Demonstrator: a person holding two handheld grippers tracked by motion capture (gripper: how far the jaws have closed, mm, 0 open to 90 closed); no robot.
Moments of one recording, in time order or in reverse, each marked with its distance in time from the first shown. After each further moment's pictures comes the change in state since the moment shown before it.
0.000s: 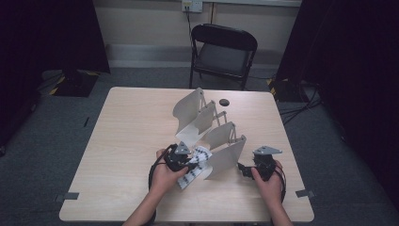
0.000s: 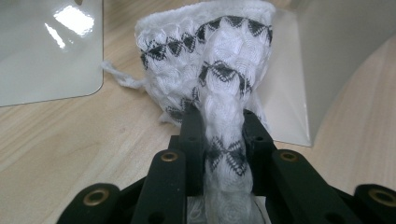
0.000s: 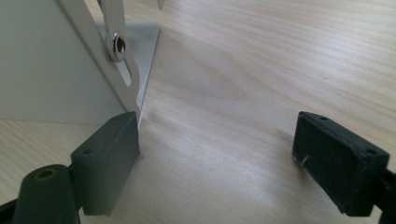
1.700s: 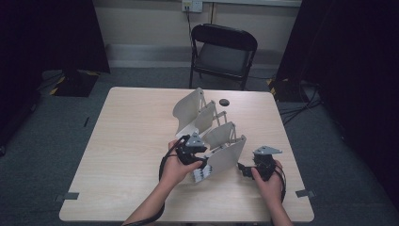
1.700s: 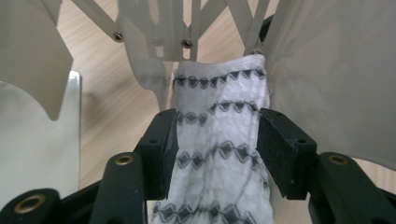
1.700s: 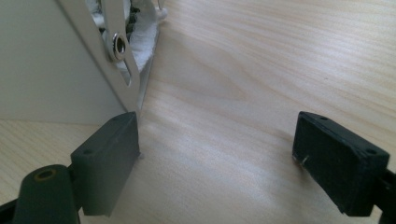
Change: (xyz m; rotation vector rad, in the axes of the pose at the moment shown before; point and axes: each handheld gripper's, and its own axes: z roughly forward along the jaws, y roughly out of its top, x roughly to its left) left arm -0.017 0.049 0.005 -0.112 -0.054 0.060; right arm 0.000 0.000 0.000 0.000 0.002 0.001
